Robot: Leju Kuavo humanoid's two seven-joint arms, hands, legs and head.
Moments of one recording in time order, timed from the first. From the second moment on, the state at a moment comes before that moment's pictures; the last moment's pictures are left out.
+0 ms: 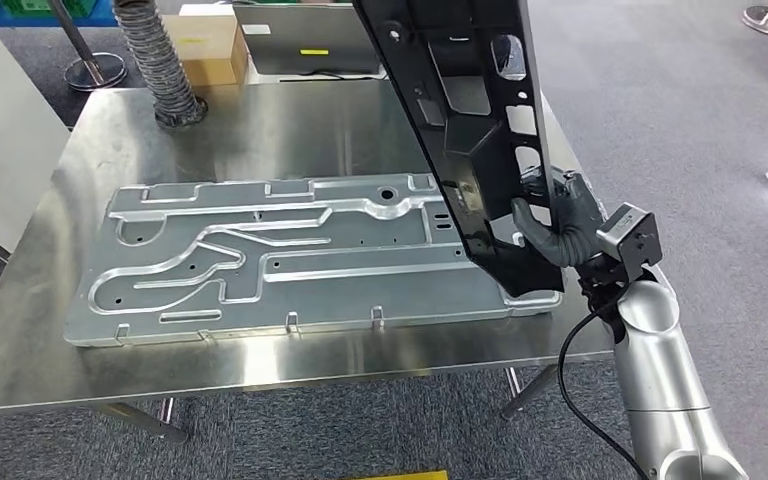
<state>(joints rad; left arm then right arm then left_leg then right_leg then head) -0.11 -0.17 1.05 -0.23 -1.36 0.01 0.03 -0.46 -0.26 0.01 -1.50 0.05 0.43 -0.46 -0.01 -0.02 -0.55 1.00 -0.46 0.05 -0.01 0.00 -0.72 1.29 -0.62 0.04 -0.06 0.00</state>
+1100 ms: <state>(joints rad) -0.12 -0.17 1.05 -0.23 -1.39 0.00 0.02 -0.65 -0.35 0.24 -1.39 0.68 0.10 -0.36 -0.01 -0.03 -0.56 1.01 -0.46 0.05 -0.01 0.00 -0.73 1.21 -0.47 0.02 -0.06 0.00</state>
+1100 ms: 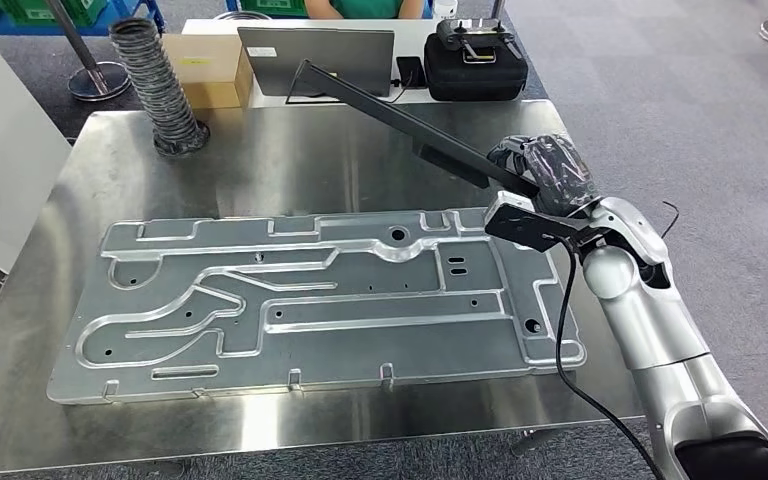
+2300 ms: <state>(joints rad) -0.12 -0.20 1.03 -0.22 -1.39 -0.02 -0.02 -0.80 -0.22 0.81 -1.19 1.19 -0.15 -0.26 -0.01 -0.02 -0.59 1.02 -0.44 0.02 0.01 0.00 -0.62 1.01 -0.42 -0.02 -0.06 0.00</state>
